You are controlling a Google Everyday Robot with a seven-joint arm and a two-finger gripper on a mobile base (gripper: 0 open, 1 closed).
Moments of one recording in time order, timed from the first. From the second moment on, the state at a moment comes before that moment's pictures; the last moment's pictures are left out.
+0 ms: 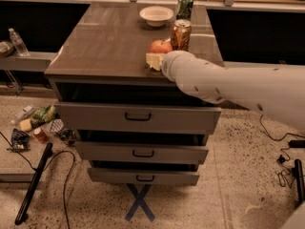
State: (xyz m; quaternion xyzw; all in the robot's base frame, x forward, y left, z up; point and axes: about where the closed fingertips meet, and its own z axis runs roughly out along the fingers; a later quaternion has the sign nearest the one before) arm 0.734 -0.046 0.848 -0.09 0.80 0.13 0.58
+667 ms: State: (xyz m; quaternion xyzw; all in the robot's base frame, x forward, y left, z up) arm 0.723 -0.077 0.833 -0.06 0.81 0.07 0.58
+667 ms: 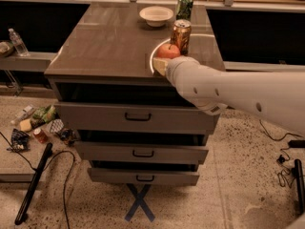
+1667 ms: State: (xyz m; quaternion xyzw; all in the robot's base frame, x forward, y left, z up) arm 0.708 -0.087 0.850 -0.08 0.81 0.03 0.59
